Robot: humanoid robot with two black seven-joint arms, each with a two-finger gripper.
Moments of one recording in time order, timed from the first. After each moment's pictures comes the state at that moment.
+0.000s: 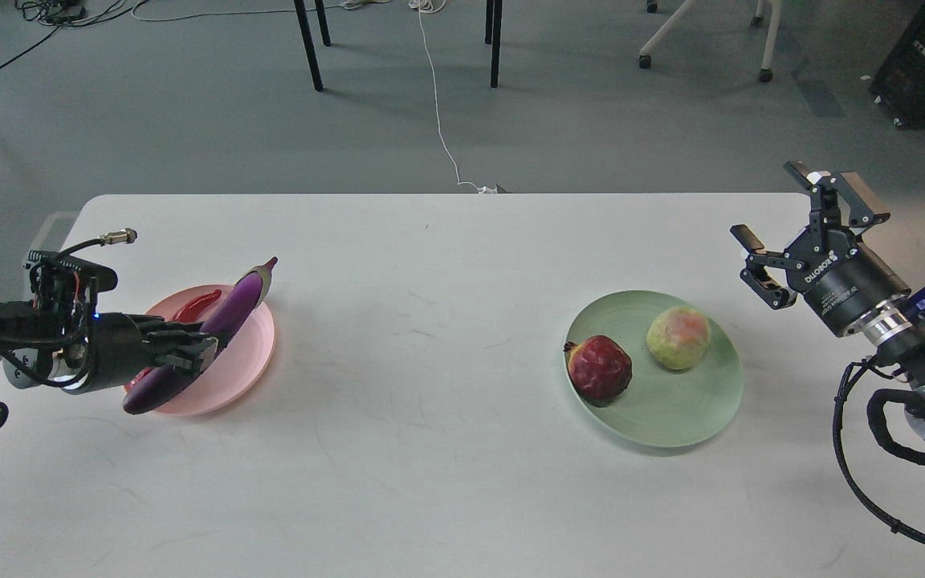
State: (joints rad) left arm -0.60 0.94 -0.43 -1.32 1.74 -0.30 -0.23; right arm 0.44 -0.70 0.69 1.11 -0.22 0.37 0.49
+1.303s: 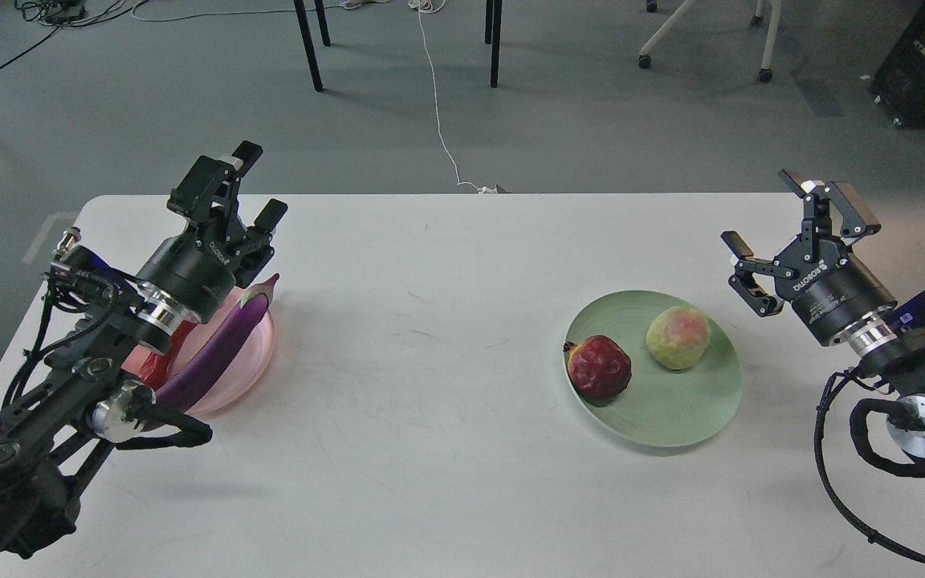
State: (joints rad) left arm -0.30 0.40 -1.07 -1.23 0.76 -0.18 -0.38; right arm 0.38 -0.63 0.74 1.12 -0.22 0.36 0.49
